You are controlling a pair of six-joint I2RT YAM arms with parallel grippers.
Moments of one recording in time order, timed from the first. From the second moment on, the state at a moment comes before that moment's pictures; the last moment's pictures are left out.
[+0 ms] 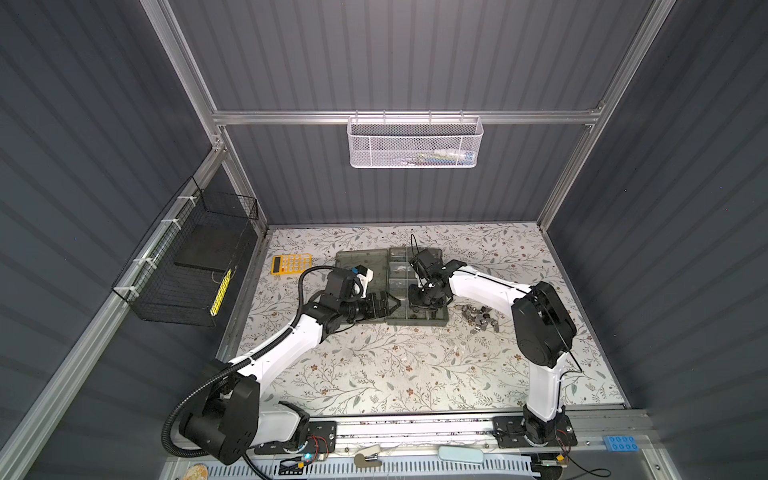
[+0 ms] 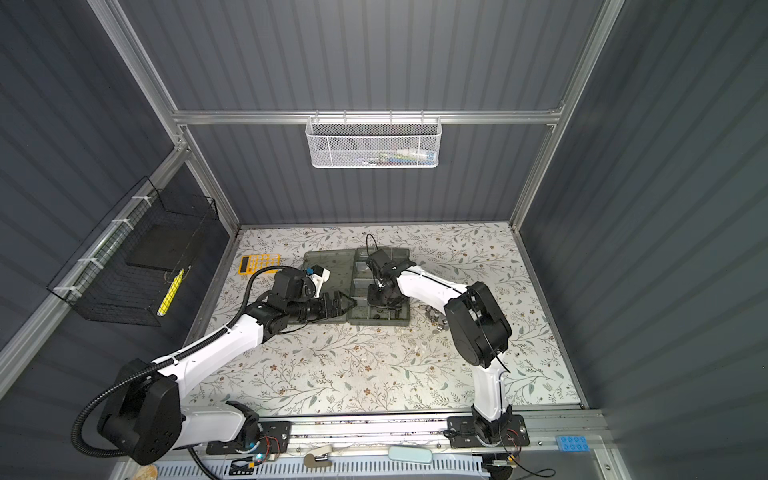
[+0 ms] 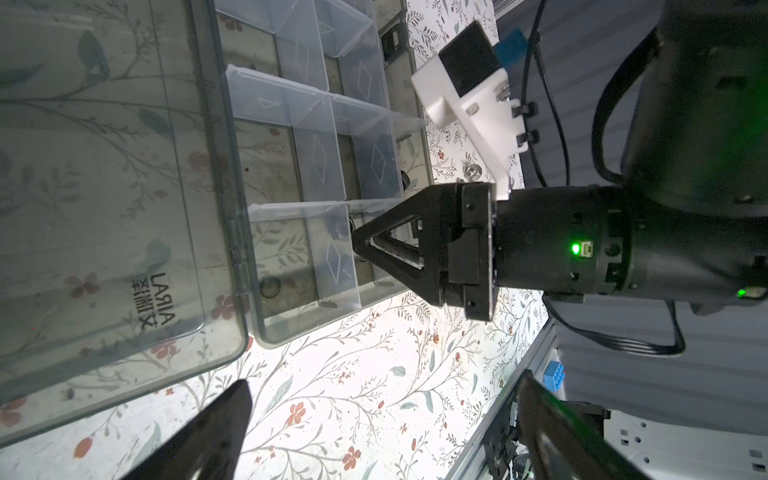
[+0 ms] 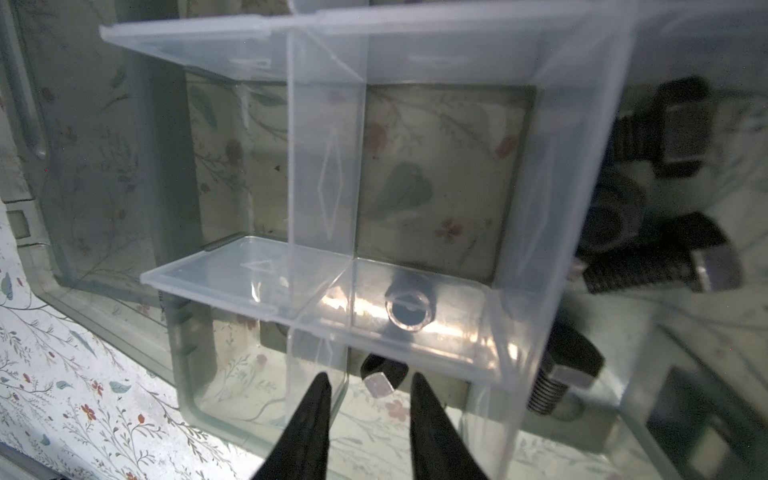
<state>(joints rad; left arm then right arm) -0.50 1.32 0.81 -0.19 0.49 -0.62 0.66 1.97 1.46 -0.71 -0.13 0.65</state>
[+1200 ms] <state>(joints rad) -0.75 1.50 1.05 -0.22 0.41 -0.56 0.30 1.52 1.13 -0.77 -0.02 0.54</state>
